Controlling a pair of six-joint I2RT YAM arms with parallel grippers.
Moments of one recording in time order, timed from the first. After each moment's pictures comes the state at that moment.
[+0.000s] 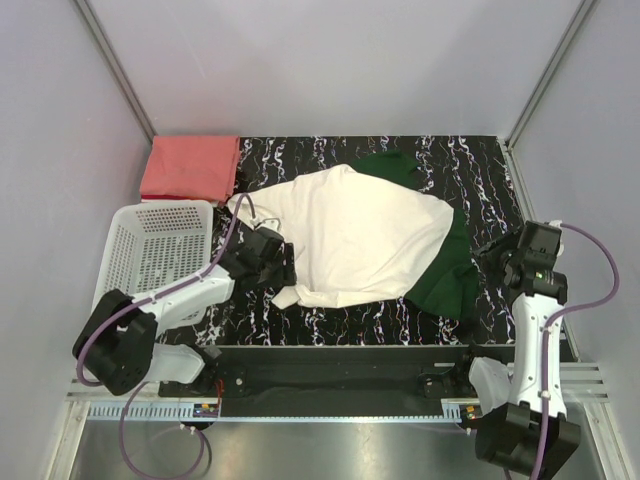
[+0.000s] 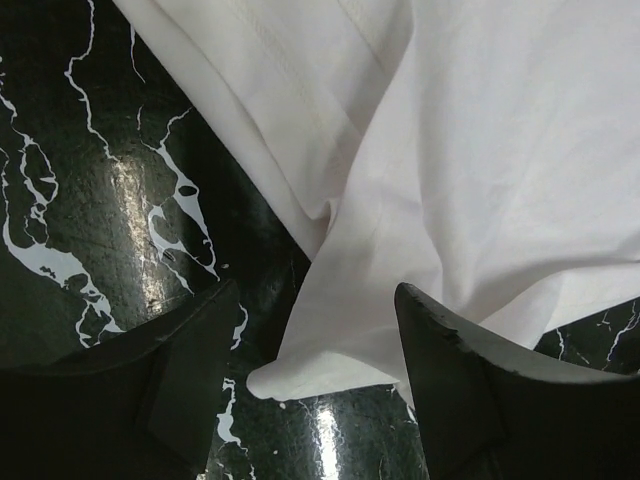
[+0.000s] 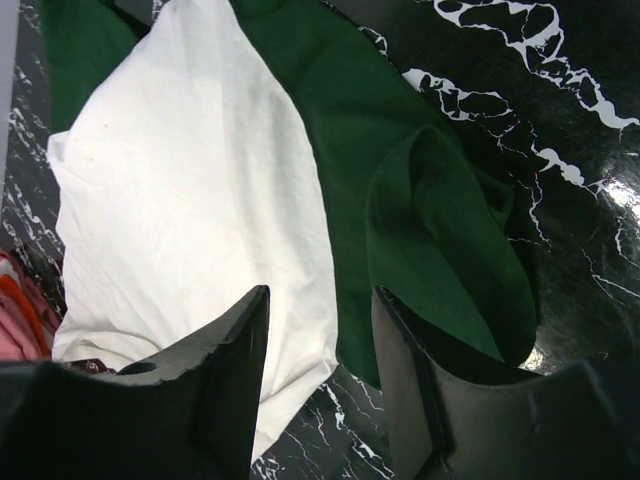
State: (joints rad) left arm -0.63 1.31 0.69 -0.31 -0.13 -0.60; right arm -0.32 0.83 0.79 -0.74 -0.12 0.76
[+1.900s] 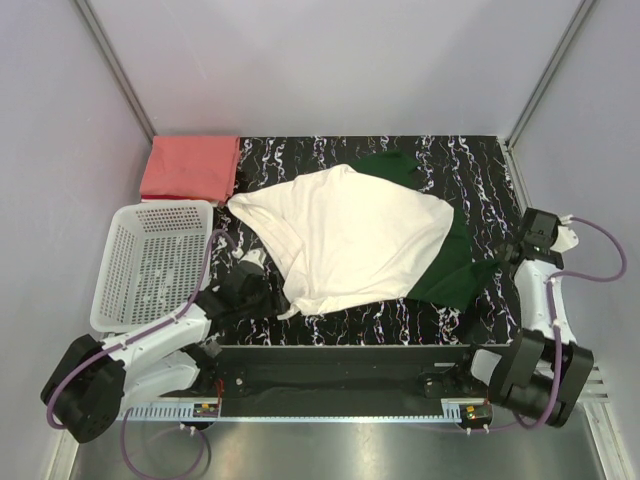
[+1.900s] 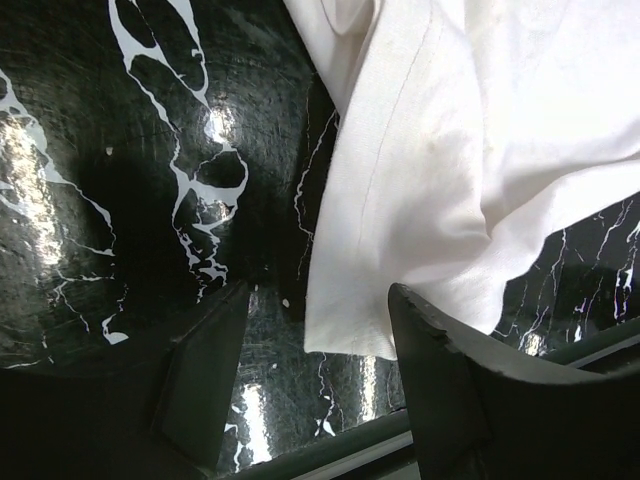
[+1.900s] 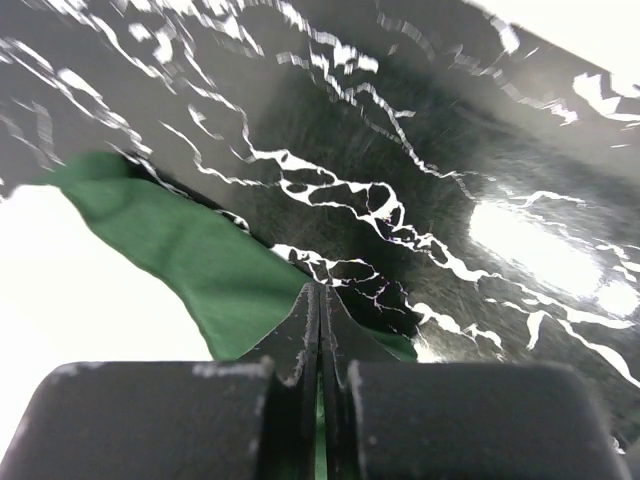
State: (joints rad) left arm -0.66 1.00 0.37 -0.24 0.00 -0.76; right arm -0.37 1.18 0.77 -0.48 0.19 0.71
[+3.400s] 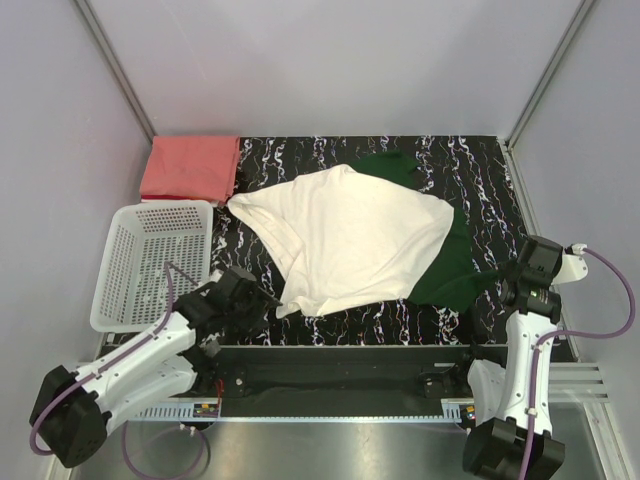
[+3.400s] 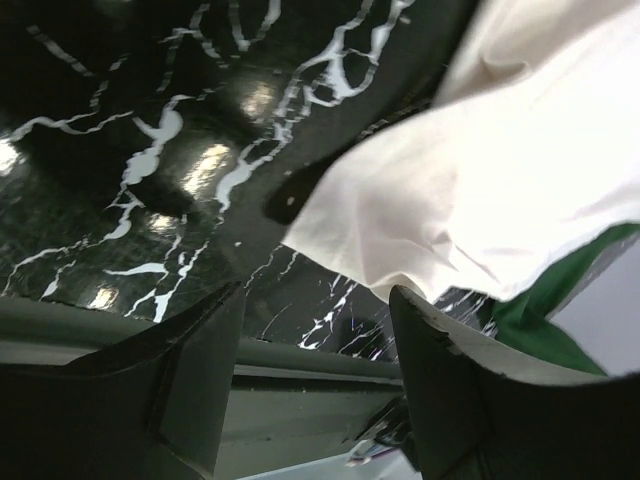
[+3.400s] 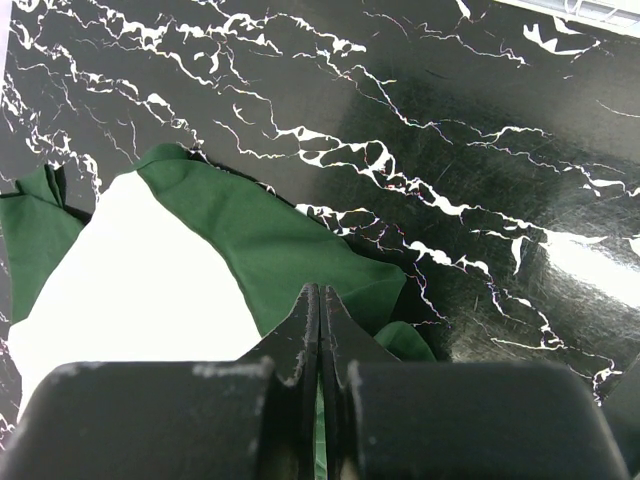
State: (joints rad) left arm -0.66 0.81 0.43 -0.63 -0.04 -1.55; right arm -0.37 0.73 0.66 -0.63 0.21 0.85
